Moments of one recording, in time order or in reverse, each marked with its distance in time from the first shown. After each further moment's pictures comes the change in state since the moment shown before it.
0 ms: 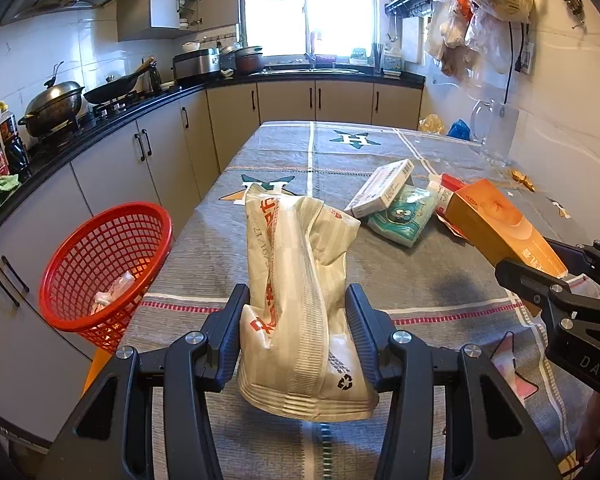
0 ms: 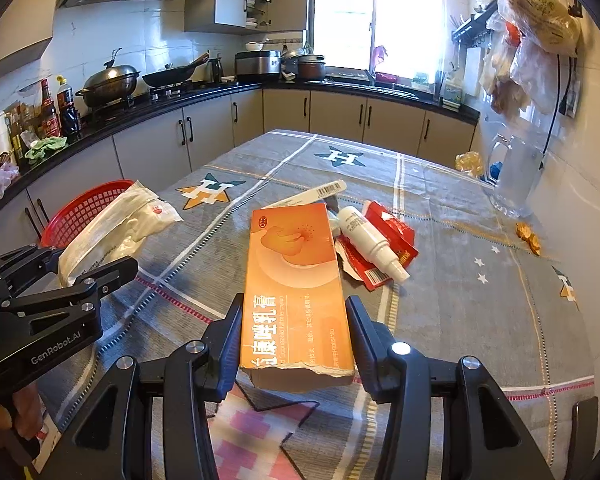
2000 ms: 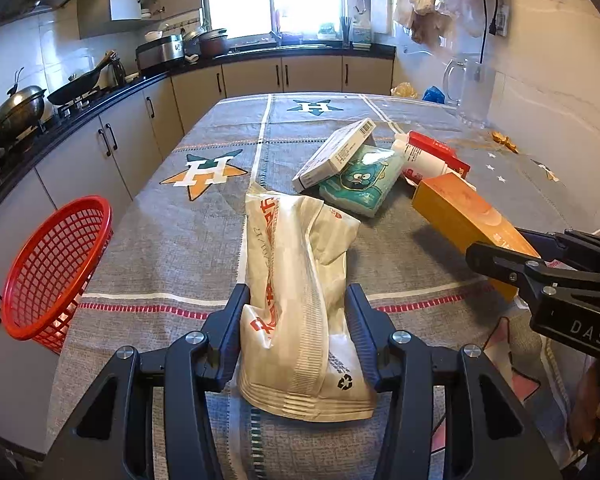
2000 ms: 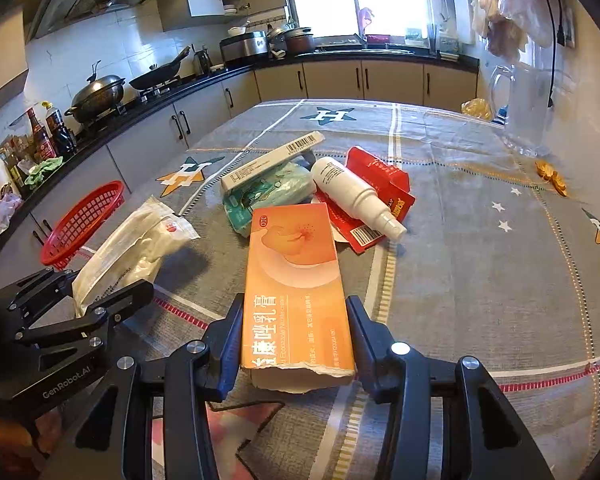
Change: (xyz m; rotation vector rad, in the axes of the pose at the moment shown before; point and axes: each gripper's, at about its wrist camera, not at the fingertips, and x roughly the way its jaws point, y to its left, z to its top) left arm 0.037 -0.038 -0.008 0.083 0.080 -0.073; right arm 0.040 -0.048 -0.018 0.146 0.087 0.102
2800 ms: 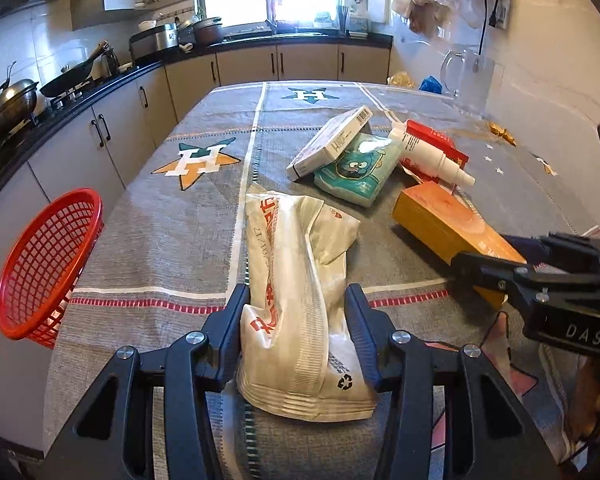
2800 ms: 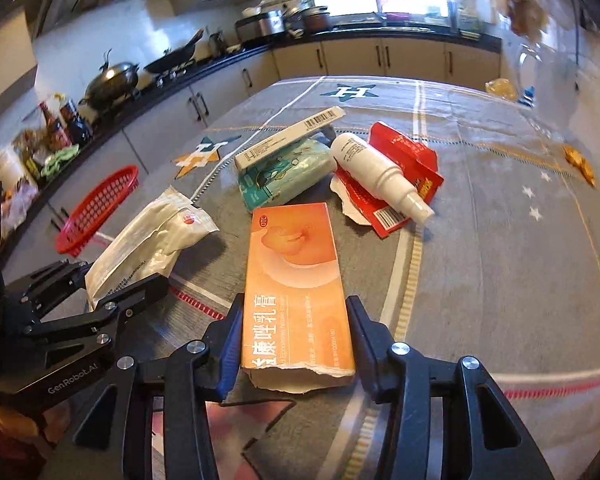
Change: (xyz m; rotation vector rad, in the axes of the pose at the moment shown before) left arm 0.006 0.000 0.002 0.000 0.049 -0.022; right arm 0.013 -0.004 0.001 0.011 0.078 0.097
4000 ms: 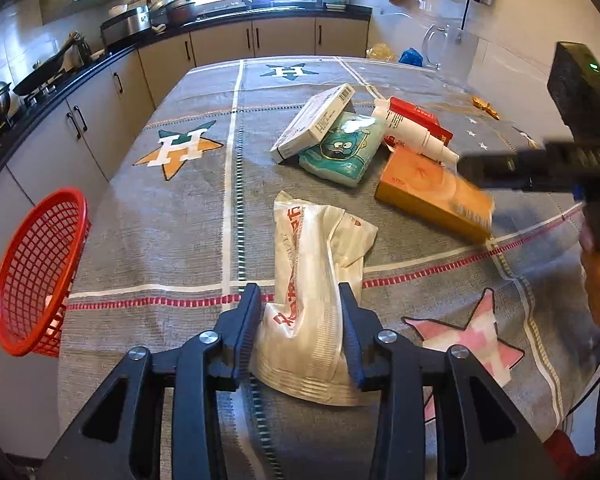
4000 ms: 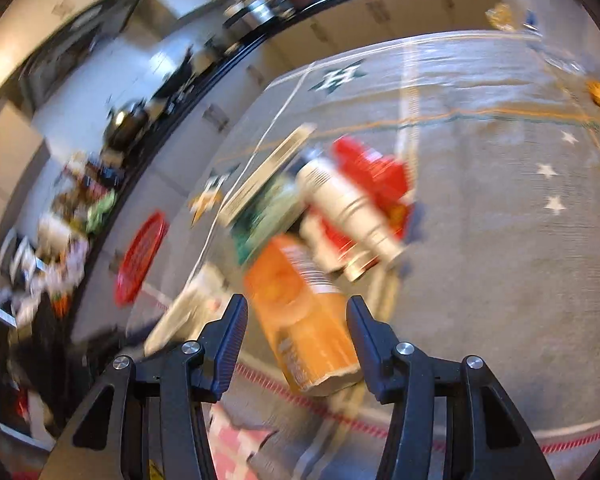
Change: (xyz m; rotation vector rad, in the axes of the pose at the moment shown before) left arm 0.001 0.004 0.011 0.056 0.120 -0.074; right arm 0.005 -0.063 0.049 0.182 0.129 0.275
